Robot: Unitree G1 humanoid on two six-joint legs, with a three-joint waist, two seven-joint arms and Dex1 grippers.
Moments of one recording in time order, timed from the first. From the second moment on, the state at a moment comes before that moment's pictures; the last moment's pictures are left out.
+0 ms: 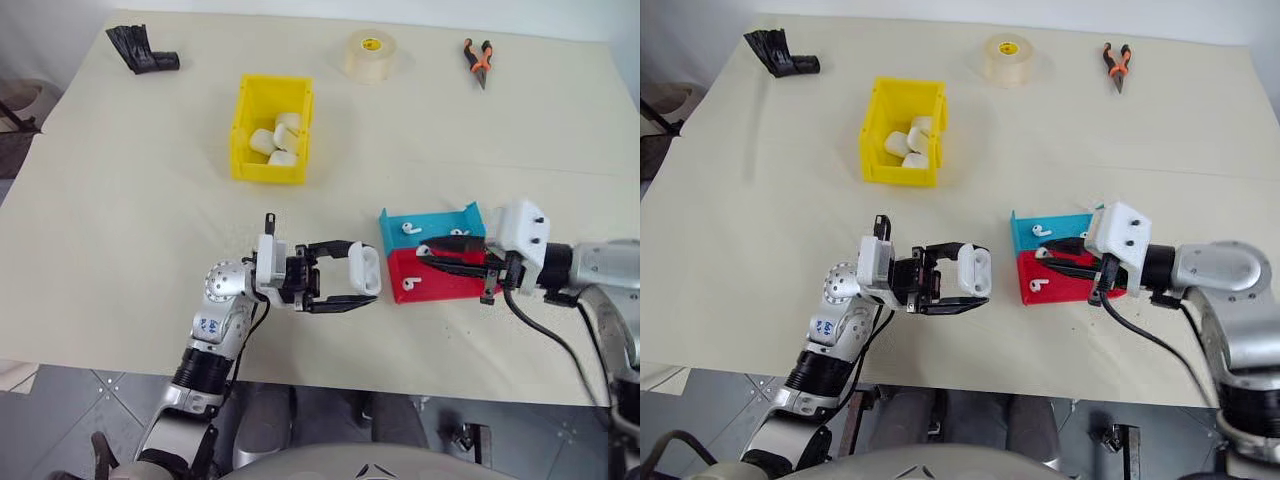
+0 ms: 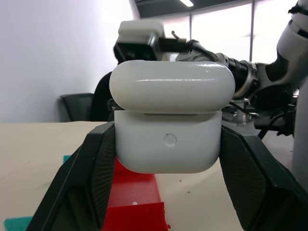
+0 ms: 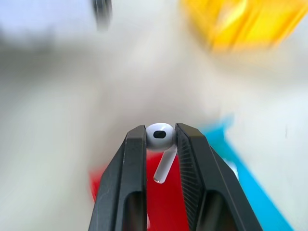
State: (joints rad) left arm -0.35 0.18 -0.17 0.09 -0.51 -0.15 -1.26; right arm -0.15 -0.69 -0.25 -0.48 0.47 0.46 1.07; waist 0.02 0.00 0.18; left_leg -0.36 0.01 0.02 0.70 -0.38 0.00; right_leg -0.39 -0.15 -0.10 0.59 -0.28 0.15
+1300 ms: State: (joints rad) left arm -0.47 0.18 -0.13 0.04 -0.57 0.11 -1.24; right arm -0.05 -0.33 -0.02 -0.59 0.64 0.21 0.75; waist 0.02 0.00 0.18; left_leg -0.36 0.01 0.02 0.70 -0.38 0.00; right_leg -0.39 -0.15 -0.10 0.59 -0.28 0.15
